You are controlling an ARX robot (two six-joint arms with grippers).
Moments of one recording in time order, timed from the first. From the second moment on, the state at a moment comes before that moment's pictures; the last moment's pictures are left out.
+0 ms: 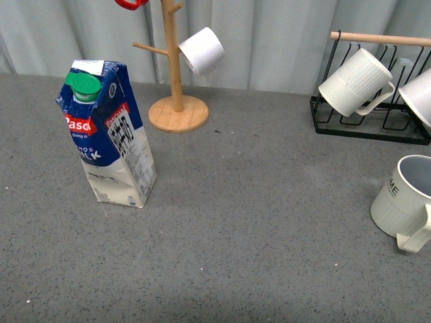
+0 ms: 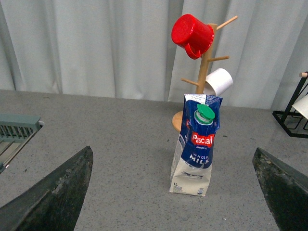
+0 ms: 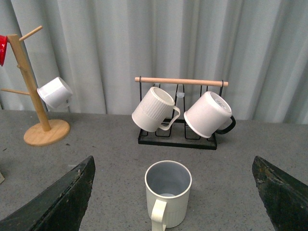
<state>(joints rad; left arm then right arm) 0.00 0.00 0.02 0.00 0.00 0.00 0.00 0.00 0.01 0.00 0.00 0.00</state>
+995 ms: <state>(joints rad) 0.00 0.00 0.02 0.00 0.00 0.00 0.00 0.00 0.01 0.00 0.00 0.00</state>
